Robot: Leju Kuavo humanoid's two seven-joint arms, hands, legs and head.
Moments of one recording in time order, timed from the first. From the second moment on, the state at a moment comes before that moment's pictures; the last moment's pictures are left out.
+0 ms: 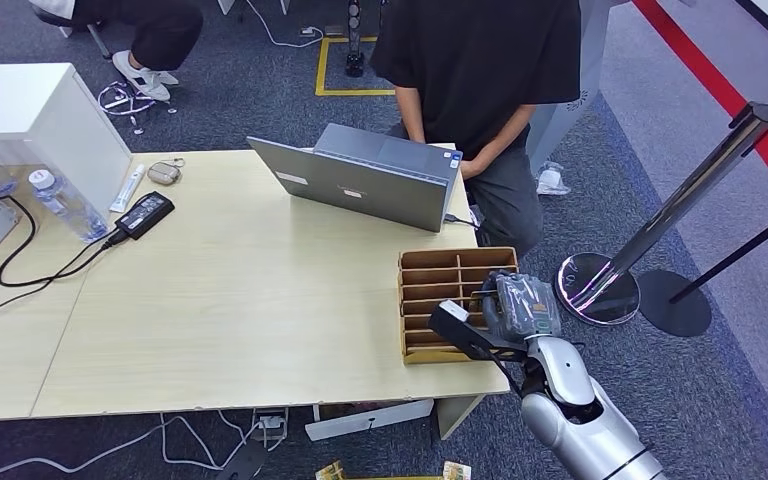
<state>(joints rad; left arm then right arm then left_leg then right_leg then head) -0.19 0.01 -1.03 -0.23 0.40 0.43 -0.04 -0.30 -0.32 0.60 -1.39 0.92 -0.19 0.37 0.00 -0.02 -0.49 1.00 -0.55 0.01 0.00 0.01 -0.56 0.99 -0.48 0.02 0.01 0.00</state>
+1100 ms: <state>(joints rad) -0.19 0.01 -1.03 -0.23 0.40 0.43 -0.06 -0.31 -0.38 0.56 -1.63 0.91 -0.16 0.43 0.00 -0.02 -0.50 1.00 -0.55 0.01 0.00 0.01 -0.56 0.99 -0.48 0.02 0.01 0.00</state>
